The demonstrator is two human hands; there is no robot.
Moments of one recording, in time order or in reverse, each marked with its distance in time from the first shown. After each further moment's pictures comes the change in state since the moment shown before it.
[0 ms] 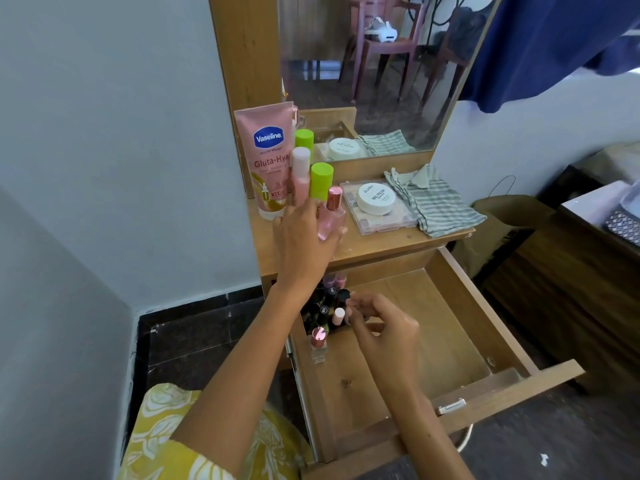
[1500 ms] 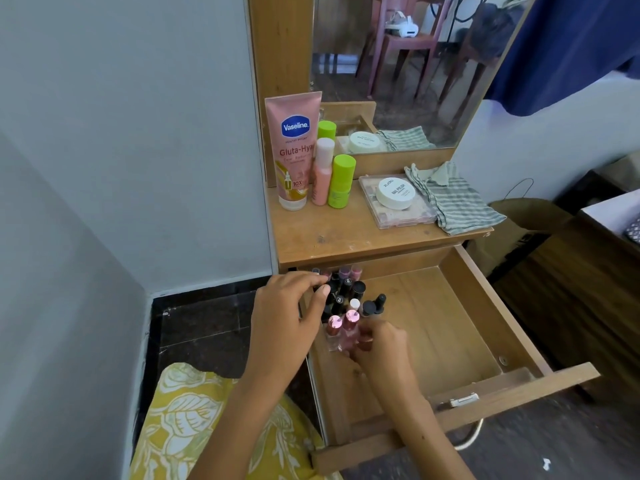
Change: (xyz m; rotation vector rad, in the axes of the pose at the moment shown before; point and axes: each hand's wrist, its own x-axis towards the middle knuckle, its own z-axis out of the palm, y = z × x) left_hand -0.104 -0.012 -0.068 -0.182 -0.129 -0.101; right_hand -0.018 -0.011 0.011 -0.356 -0.457 0.402
